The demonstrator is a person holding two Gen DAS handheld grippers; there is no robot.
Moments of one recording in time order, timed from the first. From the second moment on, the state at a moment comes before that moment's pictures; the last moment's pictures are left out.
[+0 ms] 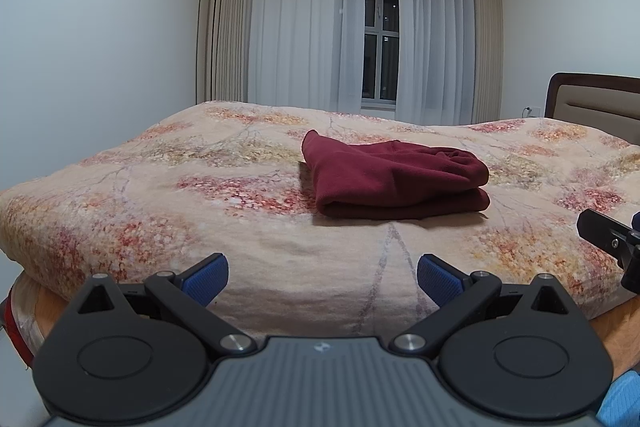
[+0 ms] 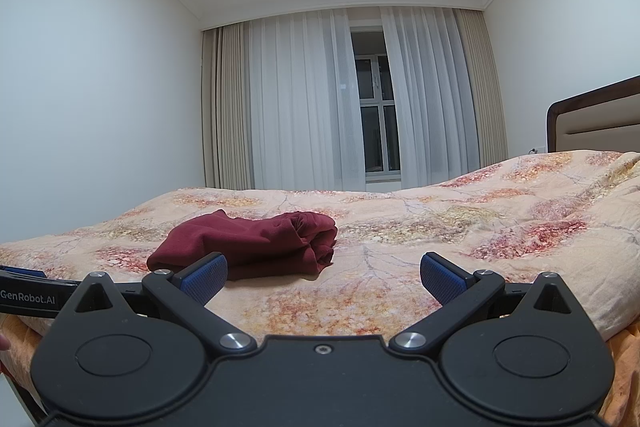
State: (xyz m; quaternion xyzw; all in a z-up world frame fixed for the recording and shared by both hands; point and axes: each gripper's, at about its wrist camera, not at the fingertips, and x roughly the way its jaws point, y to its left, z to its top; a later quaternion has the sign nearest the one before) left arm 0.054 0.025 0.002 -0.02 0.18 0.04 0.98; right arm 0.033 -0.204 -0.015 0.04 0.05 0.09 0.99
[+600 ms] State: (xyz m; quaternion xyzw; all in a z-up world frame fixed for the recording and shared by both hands) left arm 0.050 0.006 0.006 0.04 0.17 0.06 0.98; right arm 0.029 -0.205 -0.015 0.04 0.05 0.09 0.99
